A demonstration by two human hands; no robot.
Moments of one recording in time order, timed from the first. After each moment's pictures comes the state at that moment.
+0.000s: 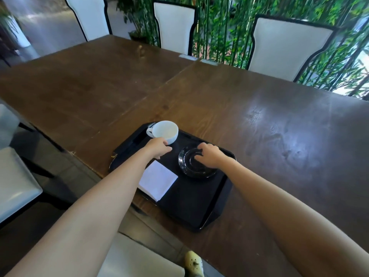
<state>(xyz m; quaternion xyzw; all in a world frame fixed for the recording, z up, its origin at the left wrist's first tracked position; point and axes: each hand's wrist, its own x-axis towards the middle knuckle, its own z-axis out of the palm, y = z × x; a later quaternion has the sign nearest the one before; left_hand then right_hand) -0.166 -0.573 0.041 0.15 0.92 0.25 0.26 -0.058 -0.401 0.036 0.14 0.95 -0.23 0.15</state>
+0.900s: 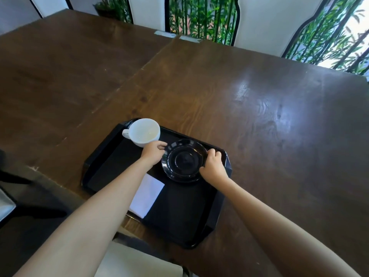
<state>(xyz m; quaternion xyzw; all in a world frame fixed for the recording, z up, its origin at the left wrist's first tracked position) -0.193 -0.522 -0.029 0.11 0.88 0.38 0.28 -0.040 -0.381 -0.025 0.34 0.86 -0.38 0.04</state>
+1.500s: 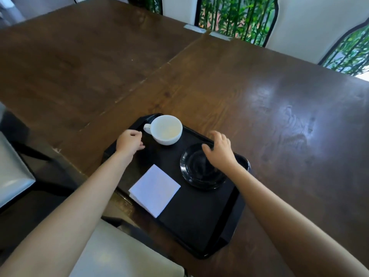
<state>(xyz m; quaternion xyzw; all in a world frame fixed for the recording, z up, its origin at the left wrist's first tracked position) -0.241 -0.607 -0.005 -0.15 0.84 0.50 0.14 -0.105 -0.384 0.000 0.22 0.91 -0.34 -0.01</state>
